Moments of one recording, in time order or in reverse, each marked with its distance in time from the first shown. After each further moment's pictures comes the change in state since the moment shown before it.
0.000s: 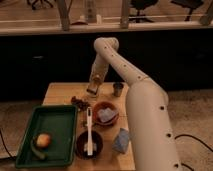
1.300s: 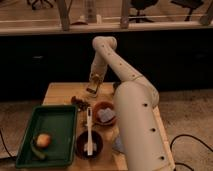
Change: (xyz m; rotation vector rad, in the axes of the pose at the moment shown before) arm 0.012 -0.001 0.009 -0.021 -0.045 0.019
